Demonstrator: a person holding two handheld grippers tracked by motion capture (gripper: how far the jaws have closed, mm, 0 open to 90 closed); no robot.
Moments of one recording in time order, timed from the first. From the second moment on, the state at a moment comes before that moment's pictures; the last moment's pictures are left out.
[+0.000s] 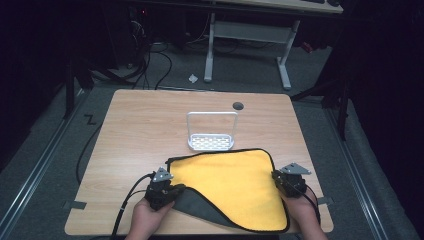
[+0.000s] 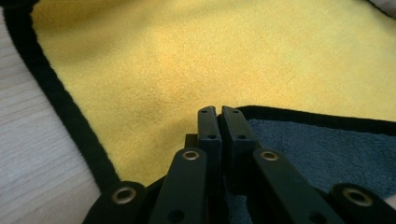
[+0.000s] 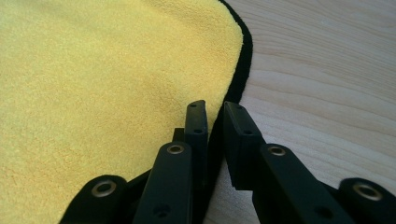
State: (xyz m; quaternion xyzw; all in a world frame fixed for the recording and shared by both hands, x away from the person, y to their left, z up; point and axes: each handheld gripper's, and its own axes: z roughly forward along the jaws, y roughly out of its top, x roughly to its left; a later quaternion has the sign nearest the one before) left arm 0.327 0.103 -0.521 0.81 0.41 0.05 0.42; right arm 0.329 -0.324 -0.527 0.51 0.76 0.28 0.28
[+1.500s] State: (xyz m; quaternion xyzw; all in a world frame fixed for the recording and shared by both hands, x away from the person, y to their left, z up) left arm 0.346 0.125 -0.527 0.80 0.44 0.07 0.40; right arm 0.328 -0.324 -0.527 0.51 0.76 0.29 0.28
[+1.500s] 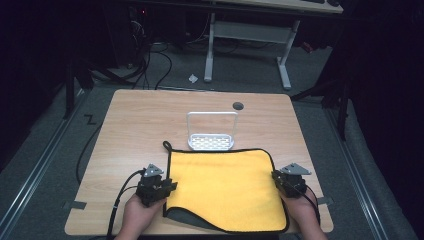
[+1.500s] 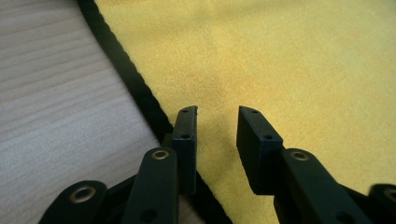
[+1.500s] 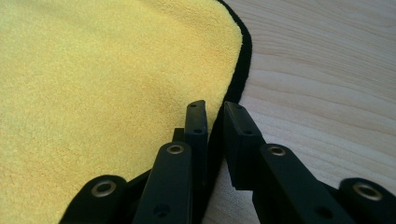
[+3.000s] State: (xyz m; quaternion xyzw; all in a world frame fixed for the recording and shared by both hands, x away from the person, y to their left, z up) left arm 0.429 0.053 -0.530 0.79 0.45 0.12 0.40; right arm 0.321 -0.314 -0.517 0.51 0.75 0.31 0.28
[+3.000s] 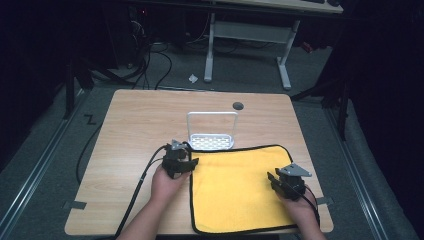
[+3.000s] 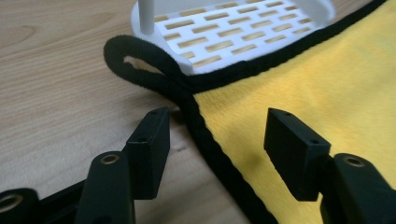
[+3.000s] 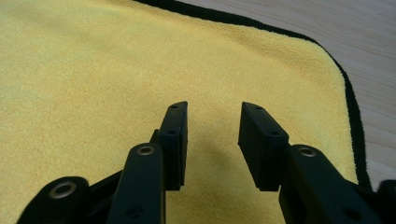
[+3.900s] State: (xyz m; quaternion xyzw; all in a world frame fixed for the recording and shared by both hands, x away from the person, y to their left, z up) left arm 0.425 0.054 -0.537 0.76 0.45 0.07 0.46; right arm 0.289 -0.196 -0.508 0.38 0.82 0.37 0.21
